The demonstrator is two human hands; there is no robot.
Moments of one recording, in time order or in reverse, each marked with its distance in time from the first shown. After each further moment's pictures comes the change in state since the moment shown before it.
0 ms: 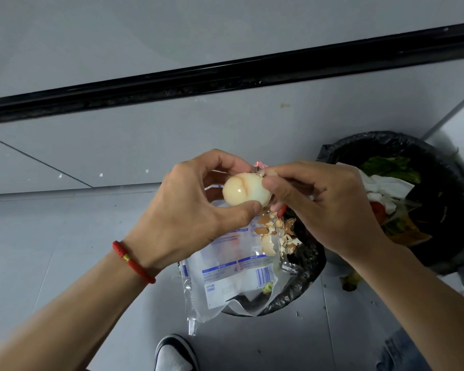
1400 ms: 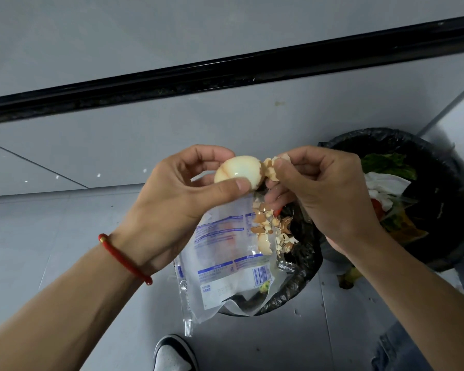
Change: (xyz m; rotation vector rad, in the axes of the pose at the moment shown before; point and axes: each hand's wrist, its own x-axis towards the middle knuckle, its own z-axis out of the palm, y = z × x) left_hand 0.007 -0.006 0.003 -0.552 0.014 -0.119; right_hand 0.003 0.009 0.006 0.478 0.153 0.403
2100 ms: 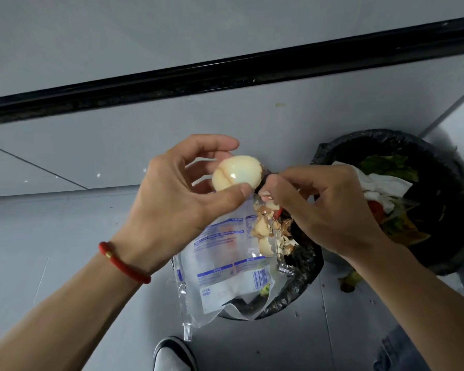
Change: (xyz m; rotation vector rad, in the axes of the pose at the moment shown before) left_hand 0.001 0.004 -0.001 0.310 0.044 0.180; right_hand -0.005 -0.008 -0.005 -0.556 -0.150 -0.315
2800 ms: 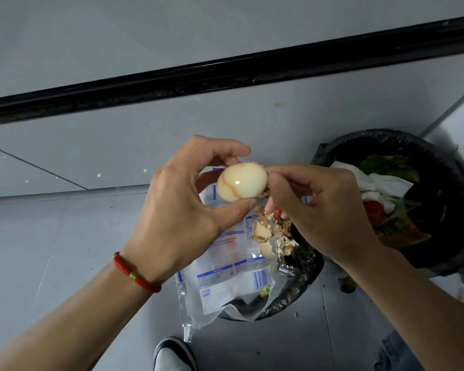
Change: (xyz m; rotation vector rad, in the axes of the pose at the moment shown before) left_hand 0.000 -0.012 0.004 0.299 -0.021 0.310; right_hand -0.002 -0.003 0.008 0.067 0.082 -0.022
